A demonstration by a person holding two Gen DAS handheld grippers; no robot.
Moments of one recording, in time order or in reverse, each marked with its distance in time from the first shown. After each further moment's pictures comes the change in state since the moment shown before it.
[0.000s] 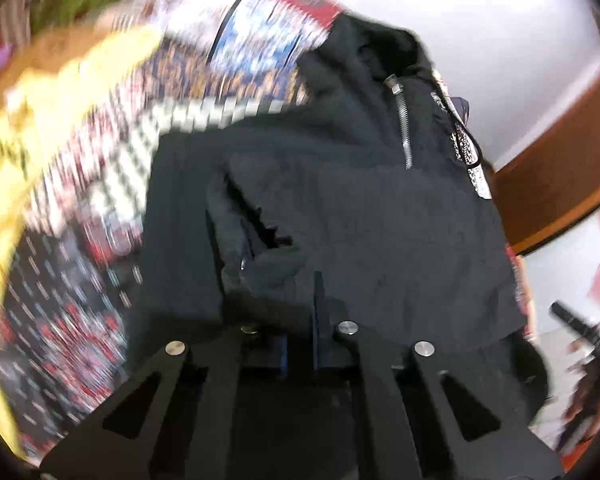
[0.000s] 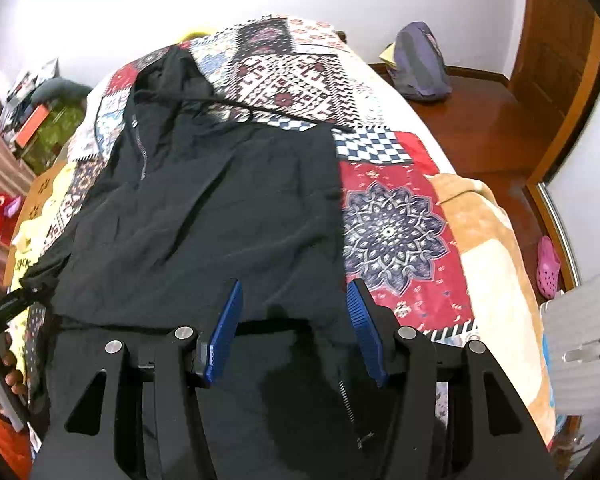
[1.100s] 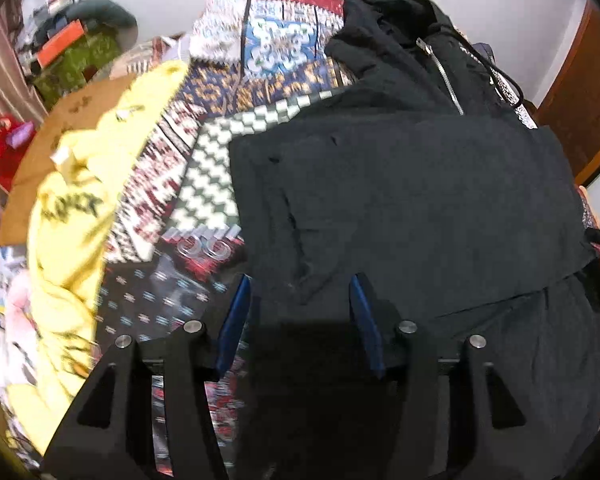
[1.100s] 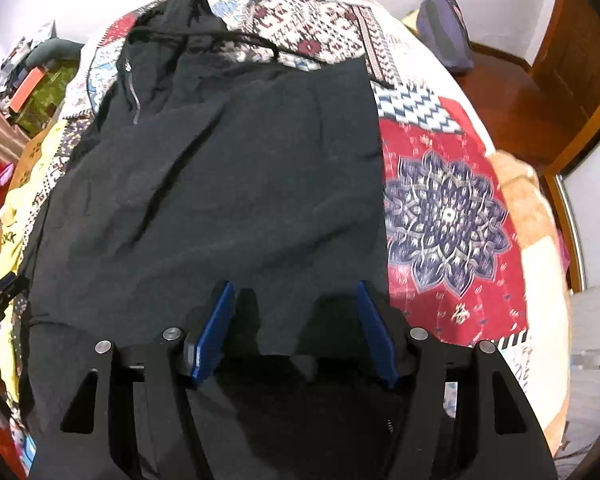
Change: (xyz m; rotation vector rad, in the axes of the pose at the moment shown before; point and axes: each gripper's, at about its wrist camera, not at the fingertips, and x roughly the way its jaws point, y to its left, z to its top) left arm -0.006 0.039 -0.018 0.214 0.053 0.234; right arm 0.052 0.029 0.004 -0.076 0.151 0.001
